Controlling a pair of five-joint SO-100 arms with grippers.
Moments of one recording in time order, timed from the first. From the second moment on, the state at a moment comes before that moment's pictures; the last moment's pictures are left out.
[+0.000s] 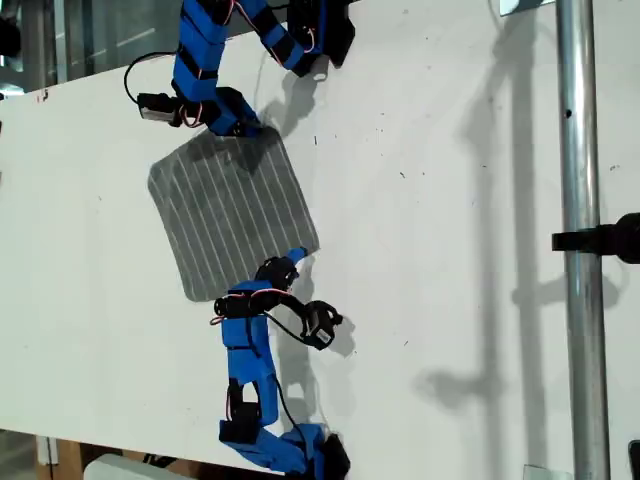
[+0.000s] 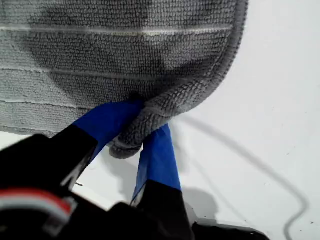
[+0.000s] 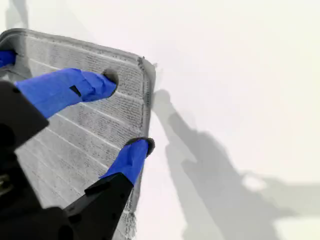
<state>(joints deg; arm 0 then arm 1) -13.7 50.8 50.9 71.7 -54.7 51.9 99.8 132.3 59.2 45.9</state>
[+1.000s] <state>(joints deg) -13.9 43.0 50.4 67.5 -65.7 51.2 99.8 132.3 58.9 45.9</state>
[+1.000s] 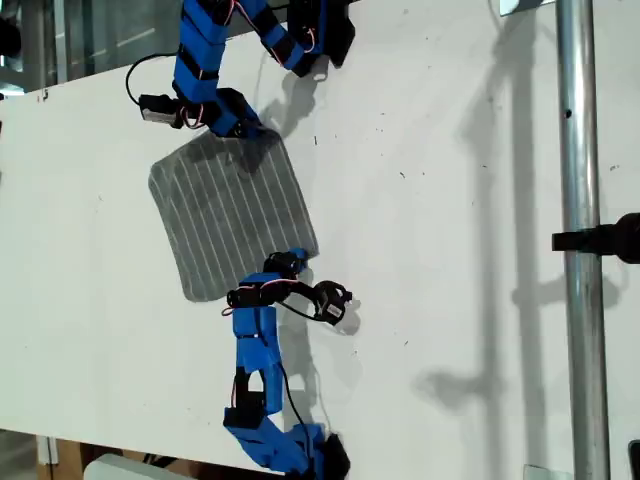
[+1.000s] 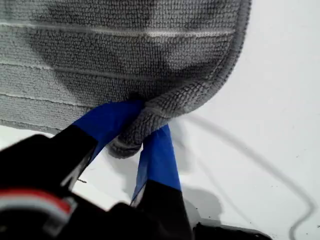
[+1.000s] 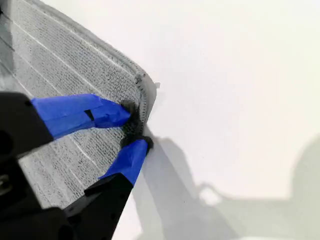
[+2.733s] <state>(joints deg) -13.1 41.1 47.2 70.6 -71.2 44.6 99.8 132.3 57.2 49.4</state>
